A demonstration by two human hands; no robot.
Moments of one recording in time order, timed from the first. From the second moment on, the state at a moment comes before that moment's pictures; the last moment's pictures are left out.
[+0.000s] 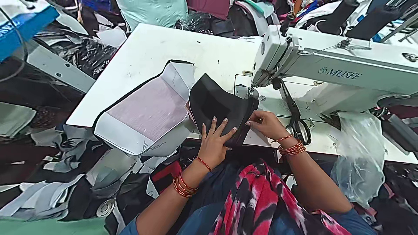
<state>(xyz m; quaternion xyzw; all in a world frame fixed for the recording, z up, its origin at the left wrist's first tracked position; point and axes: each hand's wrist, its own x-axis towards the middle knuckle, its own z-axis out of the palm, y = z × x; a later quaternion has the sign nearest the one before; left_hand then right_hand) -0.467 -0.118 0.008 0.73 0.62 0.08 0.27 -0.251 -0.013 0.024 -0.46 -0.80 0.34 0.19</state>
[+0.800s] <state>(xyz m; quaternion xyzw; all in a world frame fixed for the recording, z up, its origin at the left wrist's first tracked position) -0.443 -0.114 -0.020 0.76 0.59 0.26 0.10 -0.189 0.029 0.029 -0.61 -0.49 0.39 0.48</state>
